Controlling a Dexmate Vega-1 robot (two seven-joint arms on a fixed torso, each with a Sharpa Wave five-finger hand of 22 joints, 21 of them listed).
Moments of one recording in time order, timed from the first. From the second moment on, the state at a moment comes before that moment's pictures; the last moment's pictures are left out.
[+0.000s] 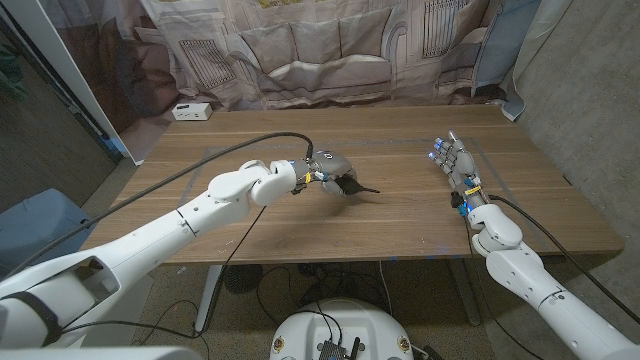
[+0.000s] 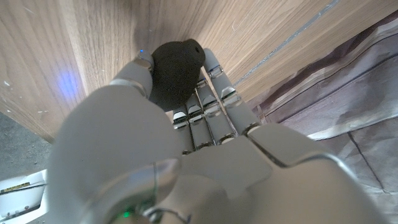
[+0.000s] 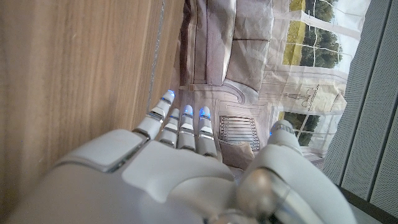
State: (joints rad) left arm 0.61 0.74 0.80 -1.82 0.83 -0.13 -0.22; left_hand 1.06 0.03 0.35 -0.12 0.19 0.74 0.07 0.19 0.20 0.76 -0.02 0.20 0.35 0.78 -0.07 0.20 0.20 0.75 0.01 0.52 0.18; right arm -1.11 -0.58 -0.24 -1.51 0.70 0.38 -0.07; right_hand 0.29 0.05 0.17 -0.13 0.18 0.33 0.09 0.20 0.18 0.27 0.14 0.20 0.20 0.12 0.08 0.21 0.22 0.33 0.03 0.19 0.17
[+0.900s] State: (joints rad) left arm 0.60 0.70 0.85 -1.72 0.87 -0.14 -0.20; left_hand 1.05 0.03 0.35 -0.12 0.19 0.74 0.05 0.19 0.20 0.76 -0.03 0.20 0.35 0.77 -0.08 0.20 0.19 0.72 -0.01 0.50 0.18; right arm -1.09 -0.57 -0.24 -1.49 0.71 0.36 -0.06; right_hand 0.29 0.05 0.17 -0.13 0.18 0.33 0.09 0.20 0.18 0.27 0.14 0.20 0.20 0.12 0.08 0.21 0.22 0.33 0.03 0.19 0.17
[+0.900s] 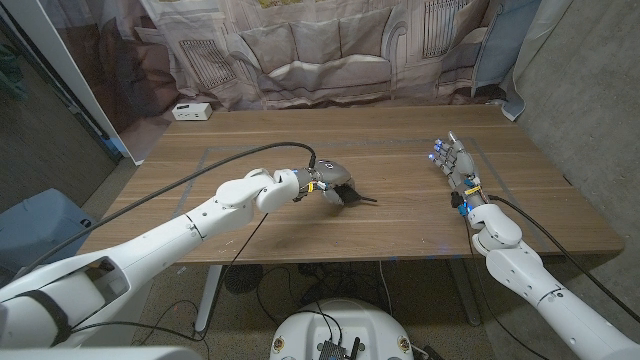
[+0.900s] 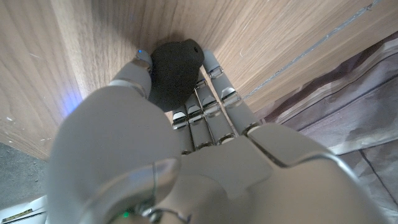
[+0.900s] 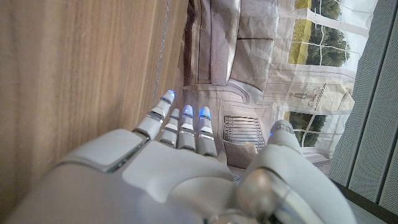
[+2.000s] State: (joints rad) left arm 0.58 0.71 0.87 -1.73 0.92 -0.12 -0.20; left_hand 0.95 0.00 0.25 -0.12 0.18 0.51 0.01 0.17 0.20 0.51 -0.04 0.19 0.33 0.45 -0.03 0.18 0.19 0.46 0.04 0.36 0.18; right arm -1.08 -0.57 -0.25 -1.47 0.71 0.37 -0.05; right_hand 0.29 0.05 0.17 -0.13 0.18 0.33 0.09 0.20 0.18 0.27 0.14 0.20 0.20 0.12 0.08 0.21 0.22 0.33 0.03 0.19 0.17
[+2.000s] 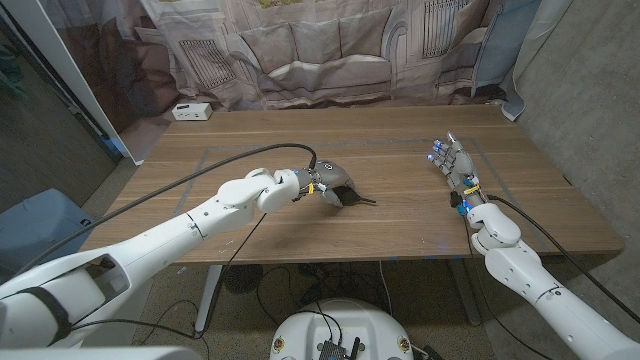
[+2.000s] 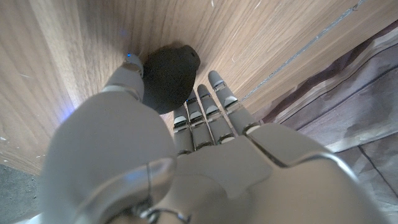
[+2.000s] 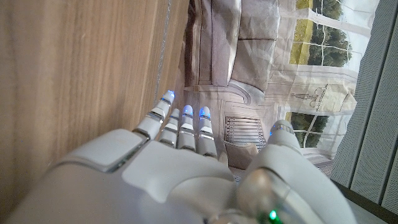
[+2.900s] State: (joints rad) left arm 0.57 0.73 0.86 -1.74 0.97 -0.13 -0.19; left_hand 0.72 -0.04 0.14 -0.06 0.18 0.14 0.01 0.17 0.19 0.16 0.02 0.19 0.29 0.13 0.04 0.18 0.18 0.24 0.13 0.20 0.18; right arm -1.06 -0.56 -0.26 -1.46 0.71 0.37 -0.05; right_hand 0.29 0.05 0.17 -0.13 0.18 0.33 0.09 0.20 0.18 0.27 0.14 0.20 0.20 0.12 0.08 0.21 0.22 0.33 0.03 0.19 0.17
